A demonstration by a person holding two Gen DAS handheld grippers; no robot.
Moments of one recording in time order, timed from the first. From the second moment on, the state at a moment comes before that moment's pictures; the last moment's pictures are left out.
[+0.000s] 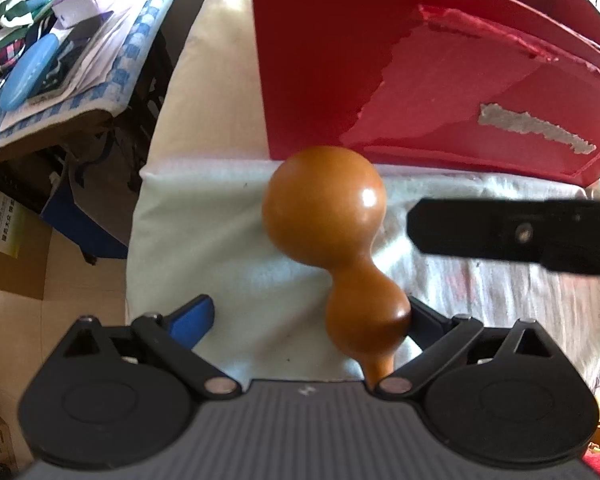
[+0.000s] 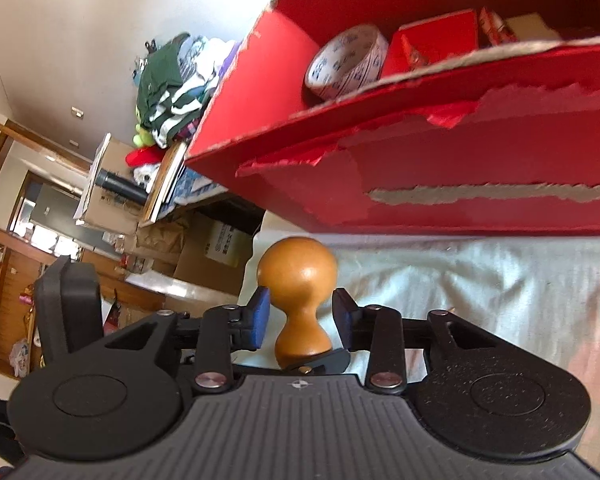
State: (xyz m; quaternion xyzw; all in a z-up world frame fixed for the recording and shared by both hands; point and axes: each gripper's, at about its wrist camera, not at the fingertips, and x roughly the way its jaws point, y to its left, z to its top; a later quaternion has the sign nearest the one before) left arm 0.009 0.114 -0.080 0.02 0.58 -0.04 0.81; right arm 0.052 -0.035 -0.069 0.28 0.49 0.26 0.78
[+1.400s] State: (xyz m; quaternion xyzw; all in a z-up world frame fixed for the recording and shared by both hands) left arm -0.013 0.106 -0.092 0.07 0.46 -0.11 0.88; right arm 0.058 -0.047 -0.107 0.35 0.53 0.26 0.73
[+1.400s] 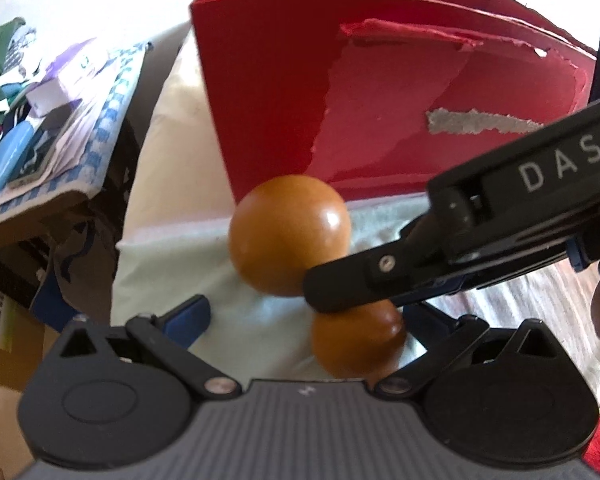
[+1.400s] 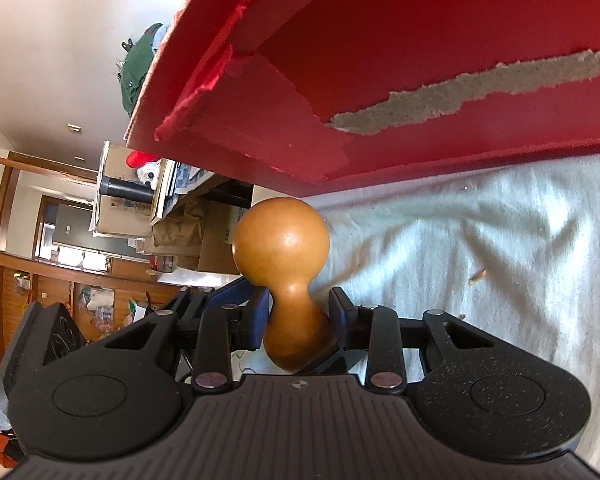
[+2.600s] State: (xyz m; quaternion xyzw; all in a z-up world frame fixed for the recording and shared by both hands) left arm 0.004 0.106 -0.086 0.00 0.46 -0.19 0.86; right arm 0.053 -0.079 -0.102 0.33 0.49 0.23 0.77
